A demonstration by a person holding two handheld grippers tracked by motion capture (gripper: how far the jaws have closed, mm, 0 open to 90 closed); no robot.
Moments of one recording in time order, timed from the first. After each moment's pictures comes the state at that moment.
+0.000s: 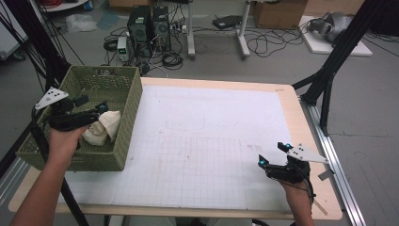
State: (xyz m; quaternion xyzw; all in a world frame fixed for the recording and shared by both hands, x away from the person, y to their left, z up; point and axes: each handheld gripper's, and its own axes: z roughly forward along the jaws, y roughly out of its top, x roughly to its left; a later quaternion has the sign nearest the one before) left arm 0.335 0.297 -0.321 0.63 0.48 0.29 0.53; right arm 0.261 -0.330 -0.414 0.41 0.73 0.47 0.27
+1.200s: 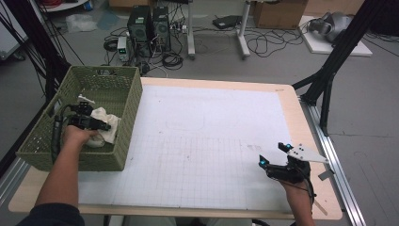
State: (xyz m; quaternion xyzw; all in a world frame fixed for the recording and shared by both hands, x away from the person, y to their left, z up) left arm 0.409 0.314 -0.404 0.71 0.65 0.13 0.24; right arm 0.262 -0.333 -0.415 0.41 0.73 0.47 0.27
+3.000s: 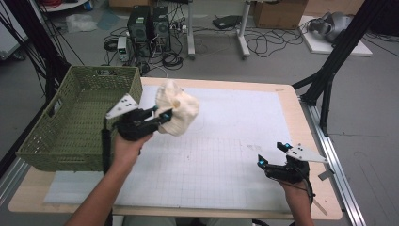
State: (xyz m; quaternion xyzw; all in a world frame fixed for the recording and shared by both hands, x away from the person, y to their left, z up) left arm 0.323 0.134 -0.325 0.68 0.33 0.17 0.63; right arm 0.261 -0.328 -0.412 0.41 0.73 0.47 0.27
